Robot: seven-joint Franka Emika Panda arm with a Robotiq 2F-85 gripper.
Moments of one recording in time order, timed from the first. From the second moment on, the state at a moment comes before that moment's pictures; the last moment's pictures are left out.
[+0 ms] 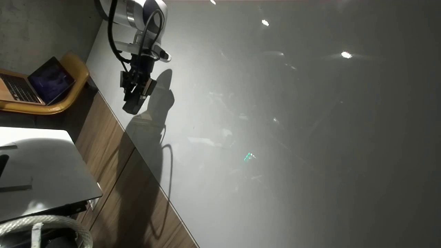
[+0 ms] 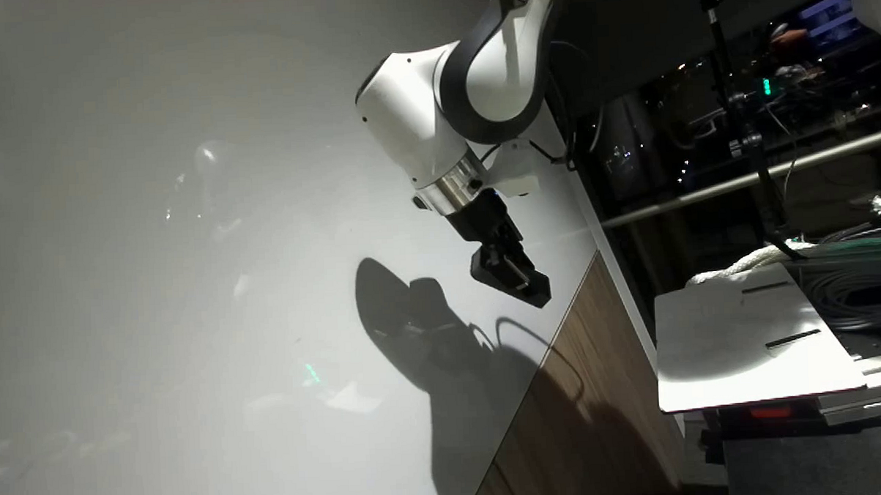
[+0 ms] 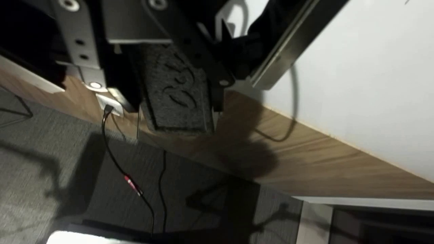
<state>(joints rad) 0.23 0.09 0.12 -2.16 -0.40 2.10 0.29</state>
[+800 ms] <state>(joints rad) 0.15 0.08 0.11 -2.43 -0.29 2.06 0.23</state>
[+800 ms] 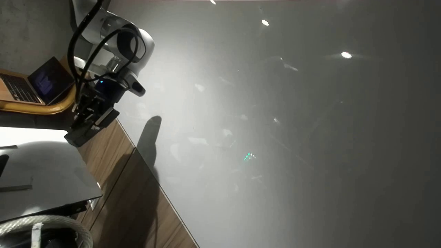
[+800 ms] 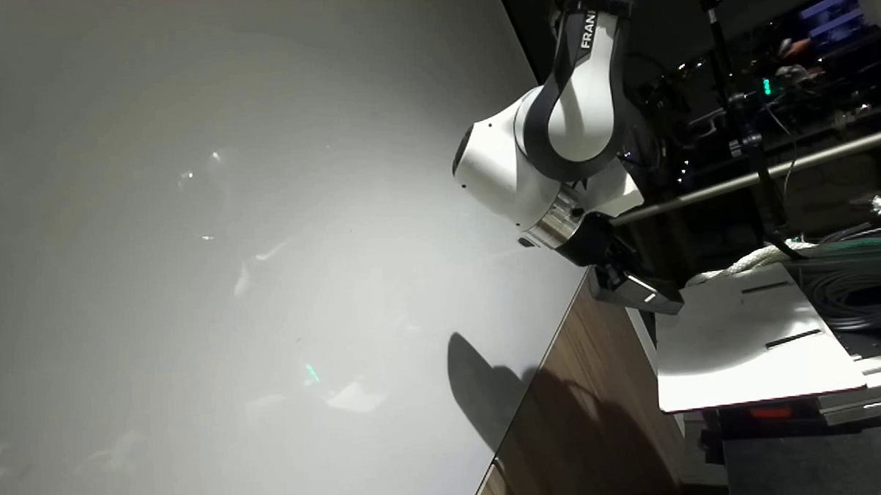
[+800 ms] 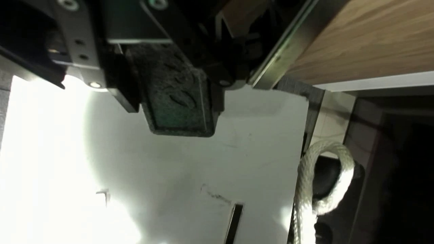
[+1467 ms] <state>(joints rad) 0.04 0.30 0.06 -2.40 -0.11 2.04 -0.01</state>
